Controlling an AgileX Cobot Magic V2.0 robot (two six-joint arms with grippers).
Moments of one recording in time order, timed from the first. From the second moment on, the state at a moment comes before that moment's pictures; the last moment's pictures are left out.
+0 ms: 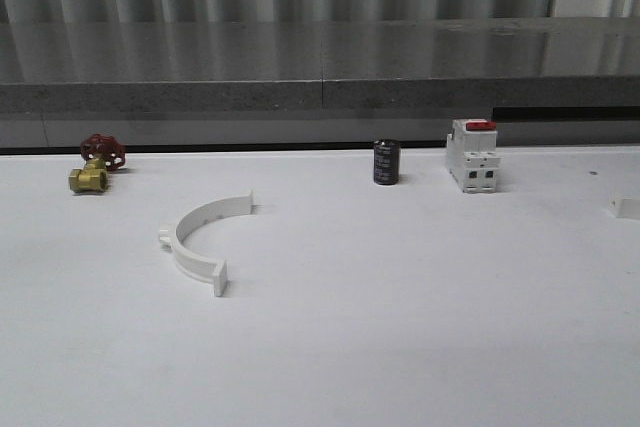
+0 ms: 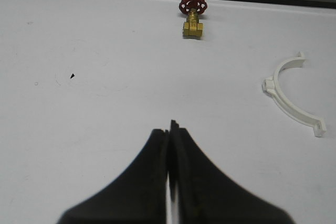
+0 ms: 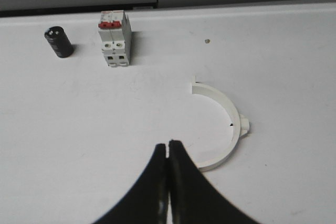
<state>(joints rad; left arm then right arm) -0.04 0.45 -0.51 0.02 0.69 -0.14 0.03 0.81 -0.57 -0.03 0.38 0.11</state>
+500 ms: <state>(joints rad) -0.04 0.45 -0.51 0.02 0.69 -0.14 0.03 1.02 -0.58 -0.03 0.31 0.11</state>
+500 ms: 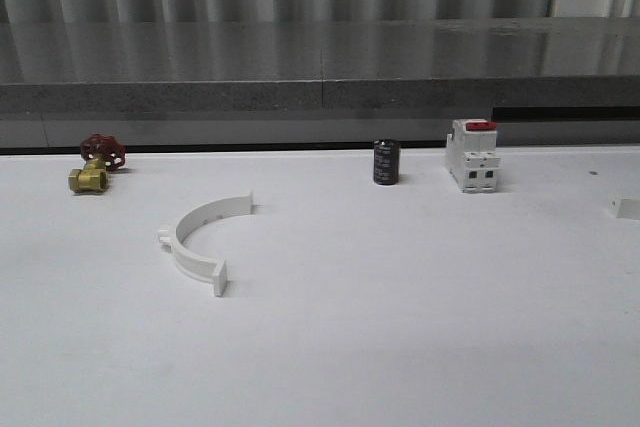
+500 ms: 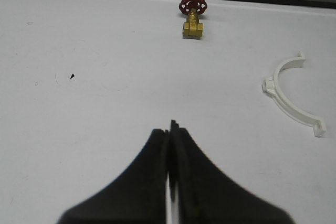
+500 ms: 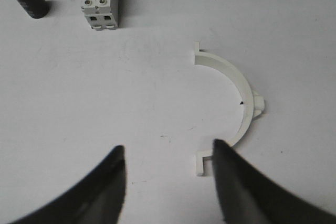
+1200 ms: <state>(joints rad) -0.04 0.45 -0.51 0.02 0.69 -0.14 -0.17 1.39 -0.97 0.02 0.62 0.10</state>
